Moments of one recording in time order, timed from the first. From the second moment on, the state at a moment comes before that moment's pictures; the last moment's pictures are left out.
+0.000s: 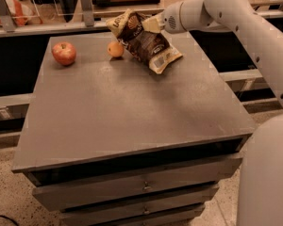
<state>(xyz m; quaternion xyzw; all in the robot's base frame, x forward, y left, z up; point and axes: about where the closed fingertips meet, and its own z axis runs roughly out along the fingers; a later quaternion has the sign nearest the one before) 0.797 -0.054 0.940 -0.36 0.75 0.22 0.51</state>
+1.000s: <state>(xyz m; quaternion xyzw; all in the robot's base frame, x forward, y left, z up) 0.799 -0.069 0.945 -0.35 0.75 0.21 0.52</state>
